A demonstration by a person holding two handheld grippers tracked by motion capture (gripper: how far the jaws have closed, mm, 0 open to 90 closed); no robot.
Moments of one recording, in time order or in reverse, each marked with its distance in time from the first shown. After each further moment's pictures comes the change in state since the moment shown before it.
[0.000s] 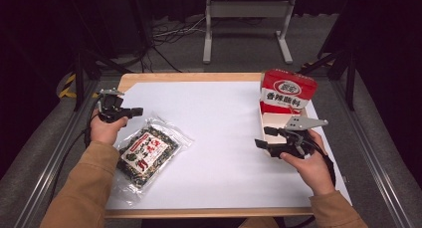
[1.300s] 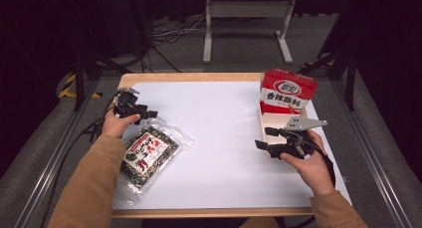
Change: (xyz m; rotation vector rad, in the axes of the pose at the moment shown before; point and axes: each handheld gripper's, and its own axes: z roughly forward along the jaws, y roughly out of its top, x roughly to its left) left arm 0.030 0.011 0.068 0.098 -0.076 0.059; right arm -0.004 -0.006 0.002 0.009 -0.003 0.015
